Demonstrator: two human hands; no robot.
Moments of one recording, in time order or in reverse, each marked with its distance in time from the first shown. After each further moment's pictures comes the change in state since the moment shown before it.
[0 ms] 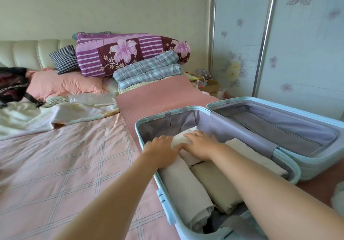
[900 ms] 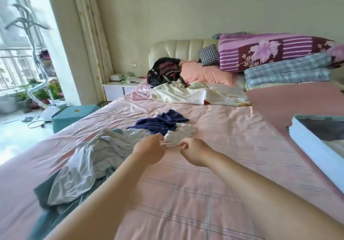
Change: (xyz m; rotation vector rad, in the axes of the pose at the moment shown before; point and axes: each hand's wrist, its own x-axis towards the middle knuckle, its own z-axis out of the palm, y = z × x) left_hand -0.469 -0.395 -0.098 -0.088 0.220 -0.671; right_hand -0.210 -0.538 0.092 0.366 -0.224 -0.572
